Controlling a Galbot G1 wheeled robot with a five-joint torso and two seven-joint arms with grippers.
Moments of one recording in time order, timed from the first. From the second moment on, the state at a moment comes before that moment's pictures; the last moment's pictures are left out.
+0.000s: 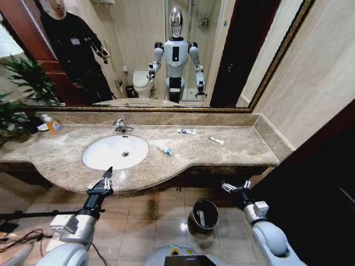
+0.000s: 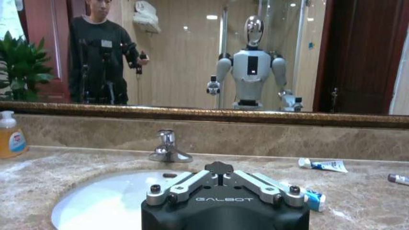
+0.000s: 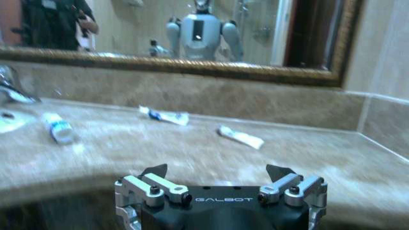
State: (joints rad) left arm 1.83 -1.36 -0.81 -2.47 -0.37 0.17 0.05; right arm -1.58 1.18 0.64 2.03 0.31 -0.03 -0.03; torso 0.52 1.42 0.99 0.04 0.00
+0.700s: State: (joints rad) left arm 1.83 -1.36 -0.81 -2.47 -0.37 0.17 0.05; right arm -1.15 1.12 0.35 1.91 0.45 -0.23 -0.16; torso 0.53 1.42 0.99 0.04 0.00
